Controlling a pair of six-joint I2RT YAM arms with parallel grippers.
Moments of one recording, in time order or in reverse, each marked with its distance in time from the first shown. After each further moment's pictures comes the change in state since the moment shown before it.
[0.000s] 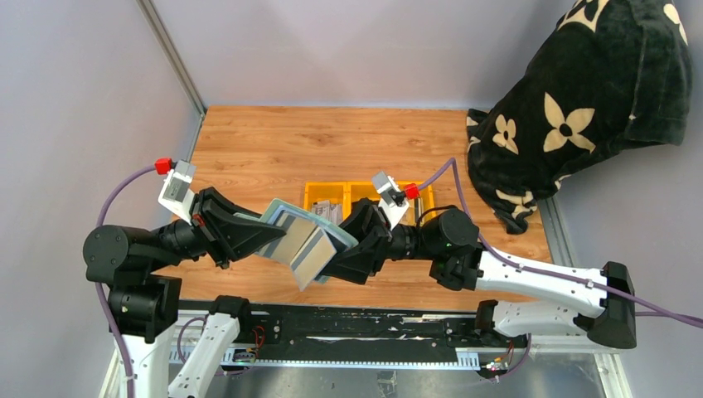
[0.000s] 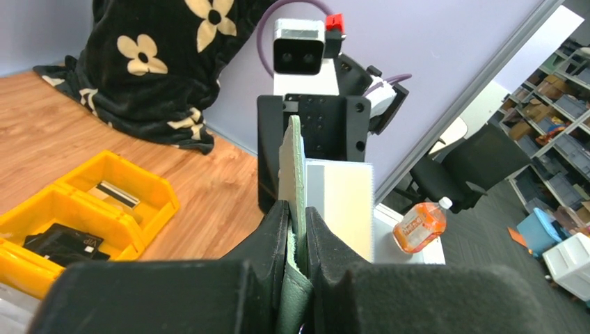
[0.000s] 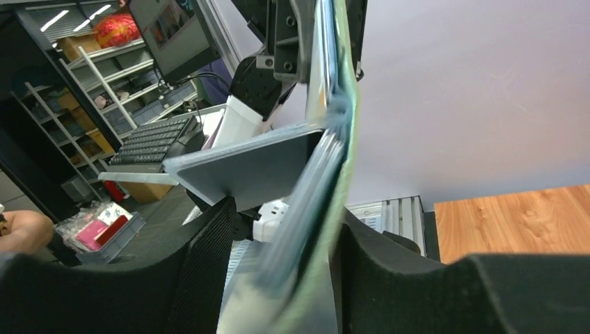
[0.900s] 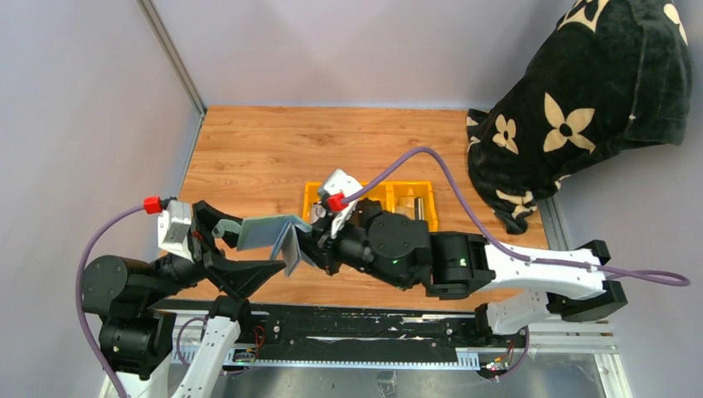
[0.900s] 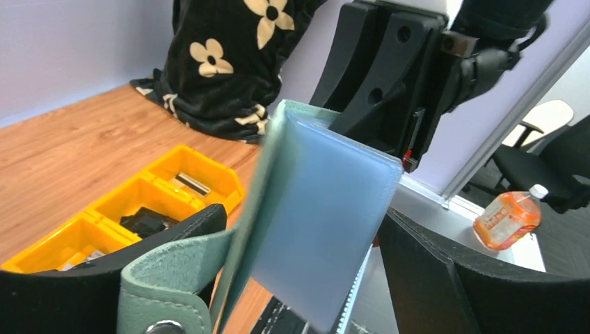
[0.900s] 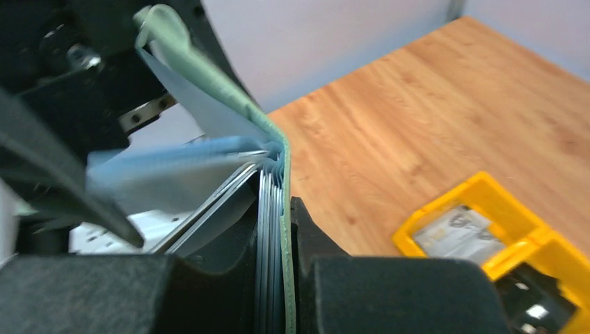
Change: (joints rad) left arm 0.000 -0.131 -0.006 -0.260 -0.110 0.306; right arm 0.327 0.203 0.658 -0.968 0.825 -0.364
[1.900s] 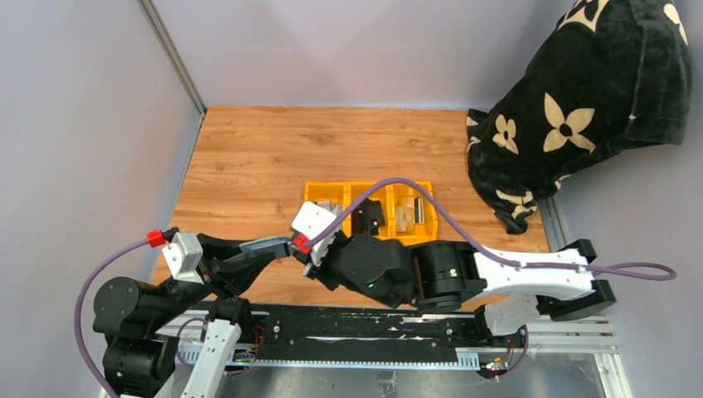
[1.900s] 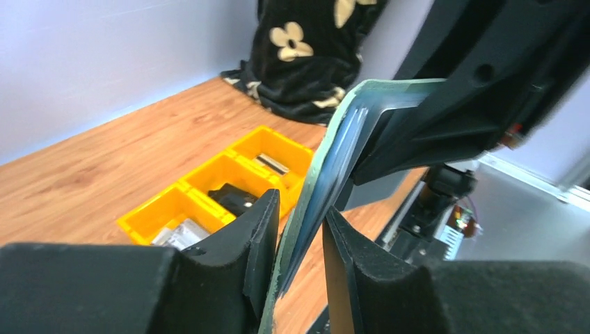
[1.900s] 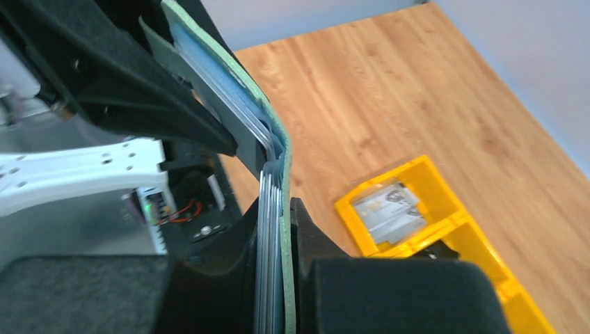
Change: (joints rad) left arm -0.003 -0.169 -0.098 -0.180 -0.222 0.313; right arm 0.127 0.176 0.245 -0.325 0.247 -0.219
